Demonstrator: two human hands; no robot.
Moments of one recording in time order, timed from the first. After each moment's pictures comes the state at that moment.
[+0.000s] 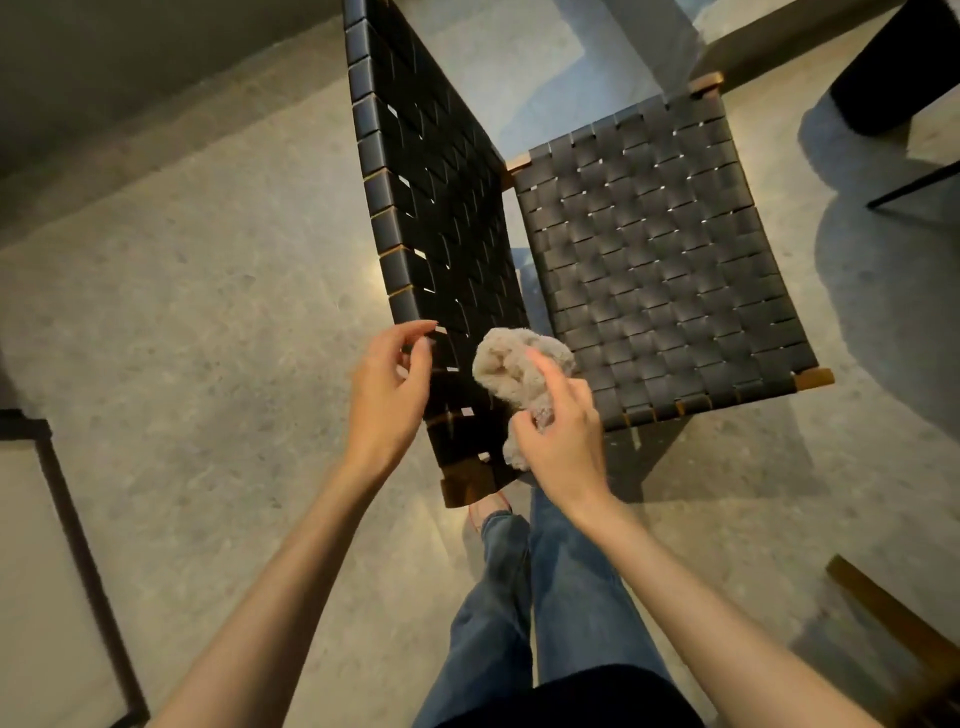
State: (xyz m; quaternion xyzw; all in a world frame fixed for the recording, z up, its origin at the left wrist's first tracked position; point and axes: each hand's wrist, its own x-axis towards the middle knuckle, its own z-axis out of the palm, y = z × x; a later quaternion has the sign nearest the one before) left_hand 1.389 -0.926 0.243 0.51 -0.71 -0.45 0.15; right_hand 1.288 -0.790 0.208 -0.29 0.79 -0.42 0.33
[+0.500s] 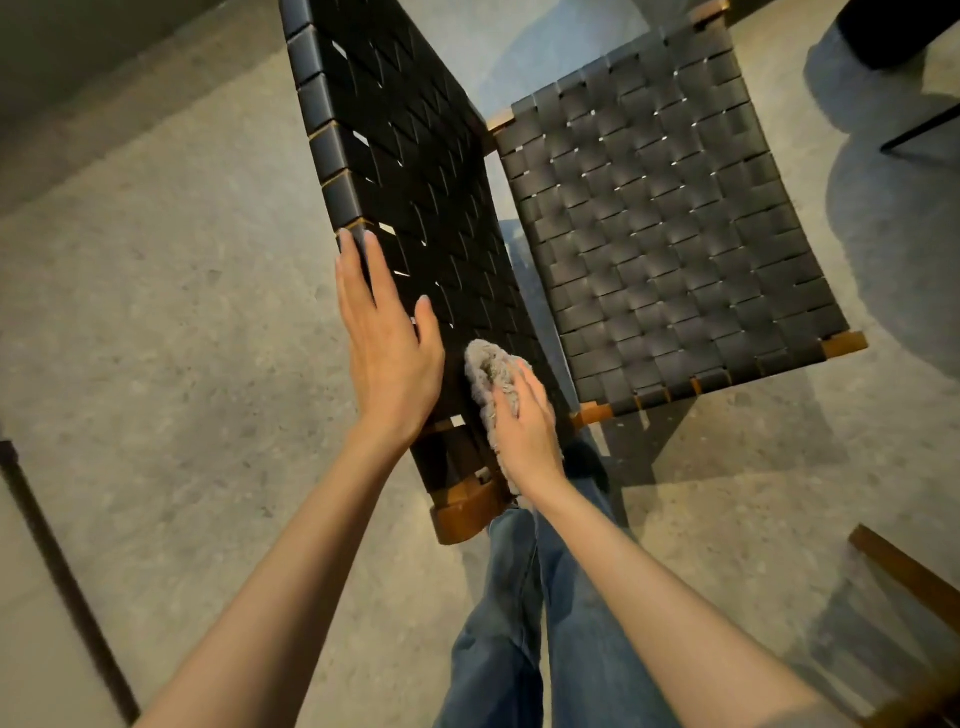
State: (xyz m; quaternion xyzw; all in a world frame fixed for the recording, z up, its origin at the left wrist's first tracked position) left_hand 1.348 -0.949 0.180 0.50 -0.81 -0.26 0.14; right_hand 1.311 -0.819 0.089 -0.12 0.80 -0.43 0.41
